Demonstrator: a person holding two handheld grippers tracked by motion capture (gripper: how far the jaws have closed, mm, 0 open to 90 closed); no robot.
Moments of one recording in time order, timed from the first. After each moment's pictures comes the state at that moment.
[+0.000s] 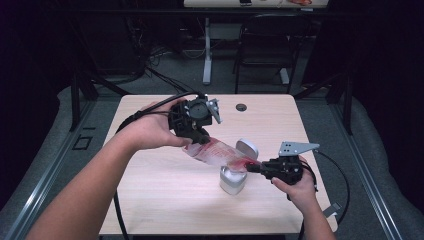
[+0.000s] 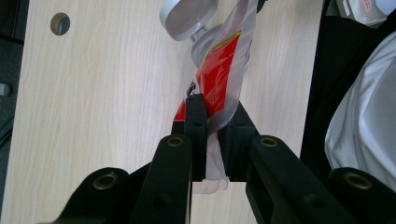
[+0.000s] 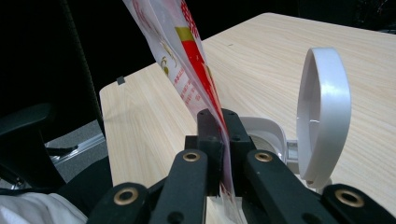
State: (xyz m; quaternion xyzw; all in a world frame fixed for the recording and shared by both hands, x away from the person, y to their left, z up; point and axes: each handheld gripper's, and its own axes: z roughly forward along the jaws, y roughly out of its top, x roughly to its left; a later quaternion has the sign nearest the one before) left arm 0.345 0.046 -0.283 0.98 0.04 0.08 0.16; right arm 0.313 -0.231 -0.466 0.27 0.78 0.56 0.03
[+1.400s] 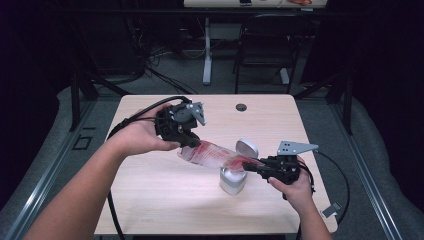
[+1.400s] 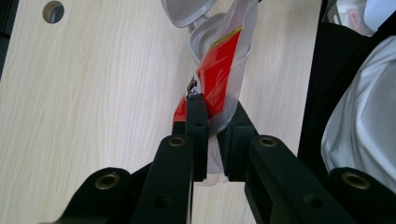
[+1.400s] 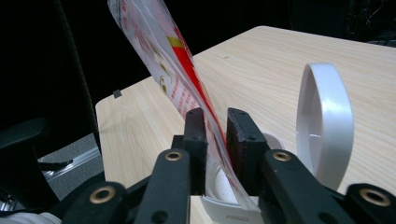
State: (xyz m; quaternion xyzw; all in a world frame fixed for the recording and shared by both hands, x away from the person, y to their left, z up) left arm 0.350 0.077 -0.303 0.98 0.07 0.06 0.19; right arm 0.314 -0.225 -0.468 0.28 0.76 0.58 0.04
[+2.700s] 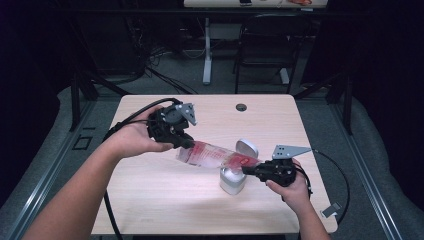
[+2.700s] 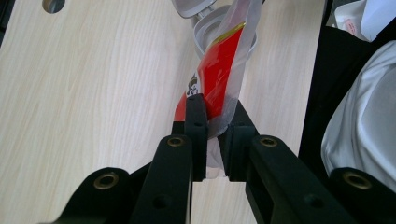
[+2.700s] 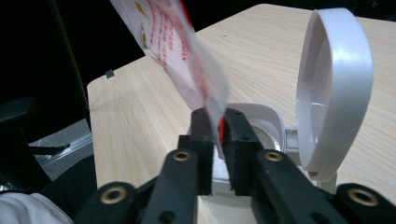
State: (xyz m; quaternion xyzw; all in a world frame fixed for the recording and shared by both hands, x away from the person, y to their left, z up) left arm 0.354 0.096 -0.314 0.97 0.08 0.06 0.21; right arm 0.318 -0.223 -0.489 0.28 0.79 0.55 0.04
